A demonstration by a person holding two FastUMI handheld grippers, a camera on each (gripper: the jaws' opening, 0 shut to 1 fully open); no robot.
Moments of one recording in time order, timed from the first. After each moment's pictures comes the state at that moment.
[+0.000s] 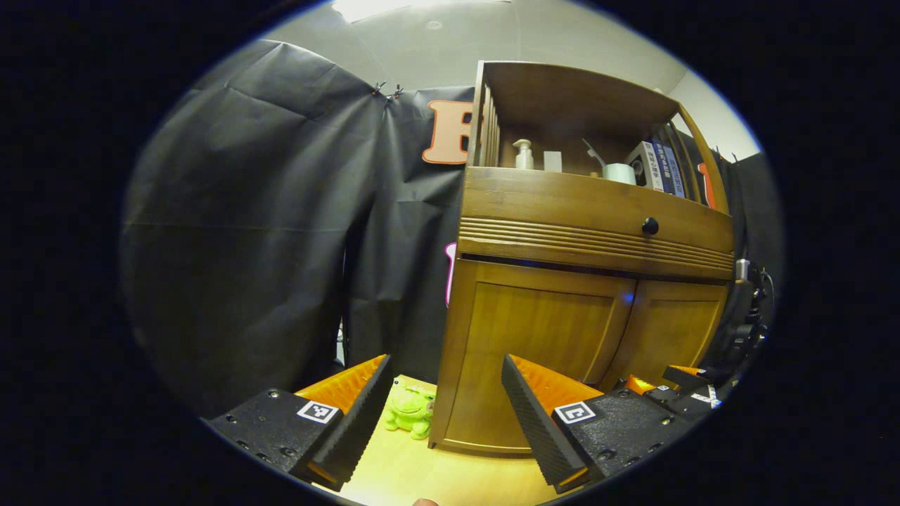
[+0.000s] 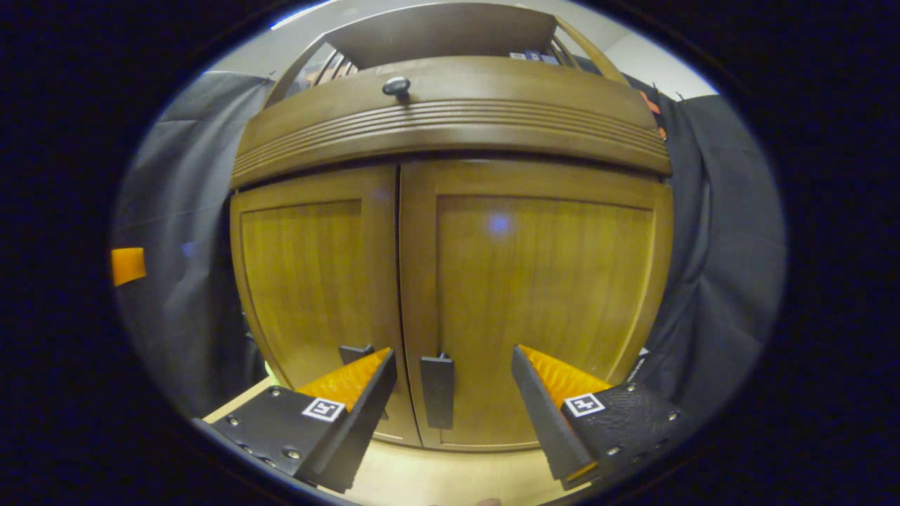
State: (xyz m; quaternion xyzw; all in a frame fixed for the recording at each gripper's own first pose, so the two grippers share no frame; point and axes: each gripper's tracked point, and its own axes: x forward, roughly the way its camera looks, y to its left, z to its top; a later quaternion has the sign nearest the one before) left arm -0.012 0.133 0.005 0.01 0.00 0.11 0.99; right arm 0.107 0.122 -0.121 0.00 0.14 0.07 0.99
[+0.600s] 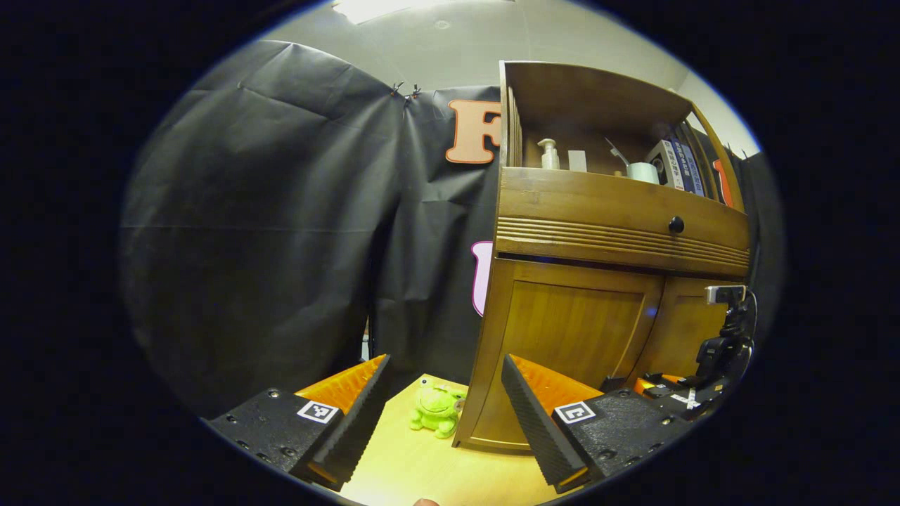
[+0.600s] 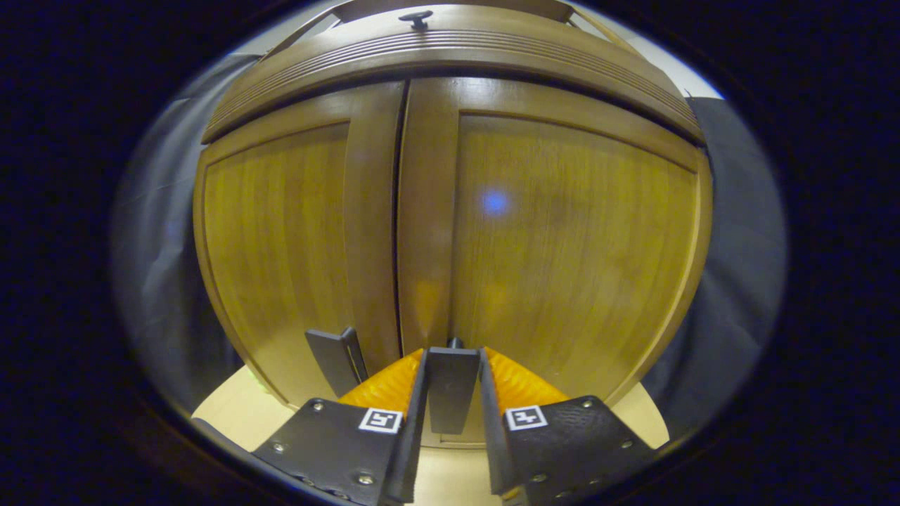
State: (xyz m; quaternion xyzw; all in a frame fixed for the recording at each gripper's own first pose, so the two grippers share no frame) left arm -0.026 0.168 0.008 0.01 0.00 0.15 0.99; right arm 0.140 0.138 -0.167 -0.01 0.18 0.04 0.98
